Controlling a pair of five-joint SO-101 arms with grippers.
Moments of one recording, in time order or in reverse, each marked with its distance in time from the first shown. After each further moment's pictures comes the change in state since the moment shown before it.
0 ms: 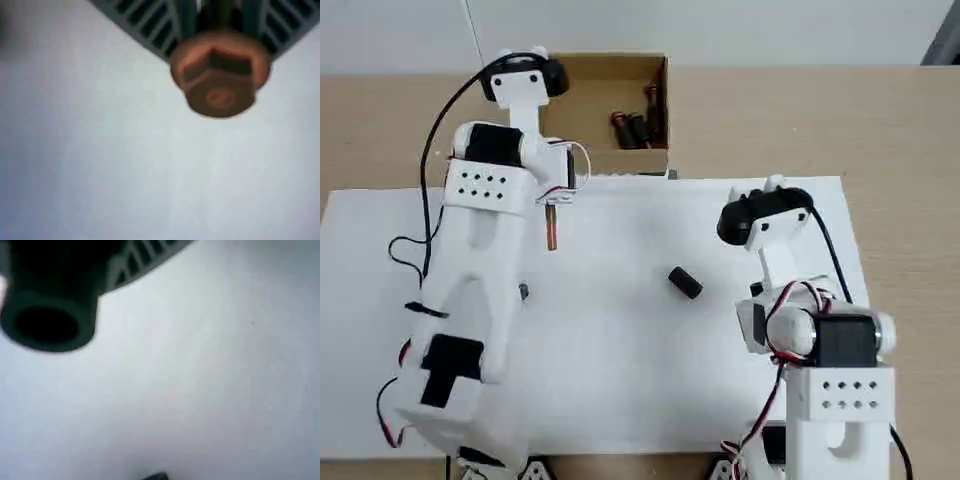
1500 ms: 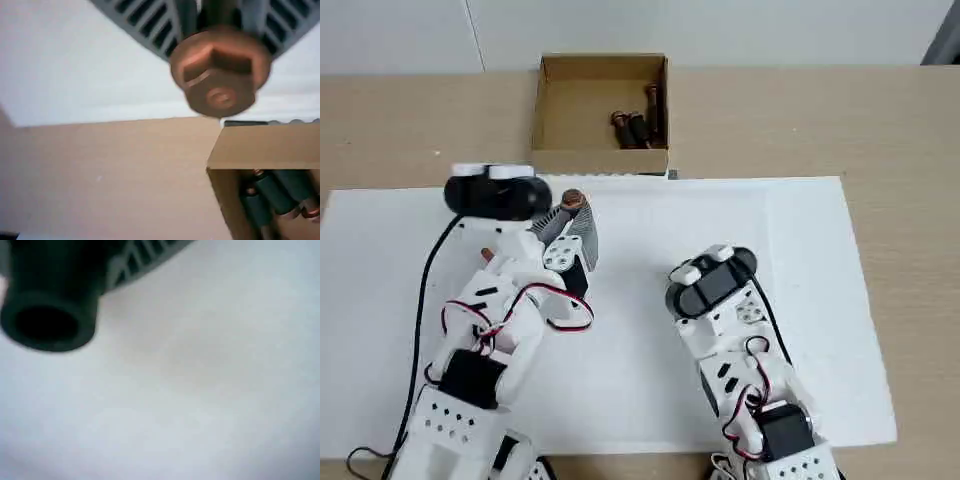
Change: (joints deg) left arm 11.4 -75.0 80.0 -55.6 8.4; right arm -19.6 -48.2 53.9 -44.7 -5.8
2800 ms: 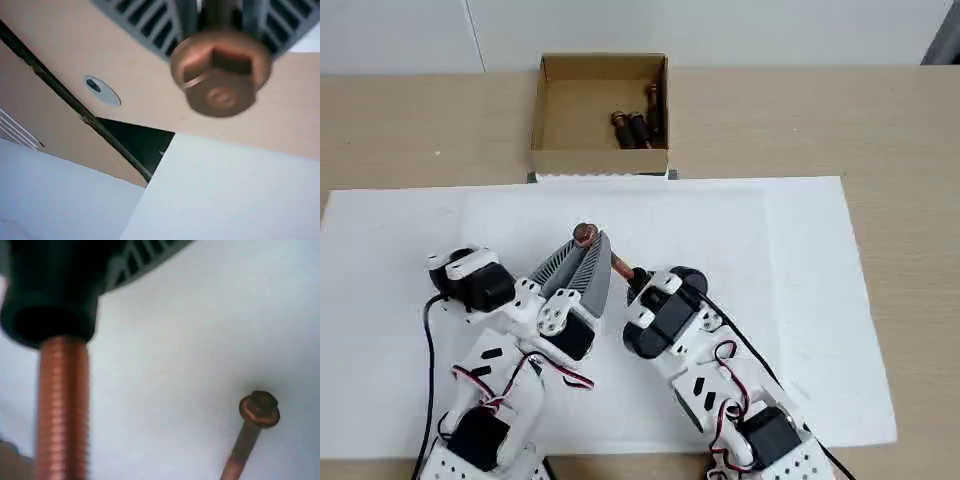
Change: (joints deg) left arm 7.5 -35.8 26.9 -10.5 11.0; right arm -13.0 -0.2 1.4 -9.0 4.5
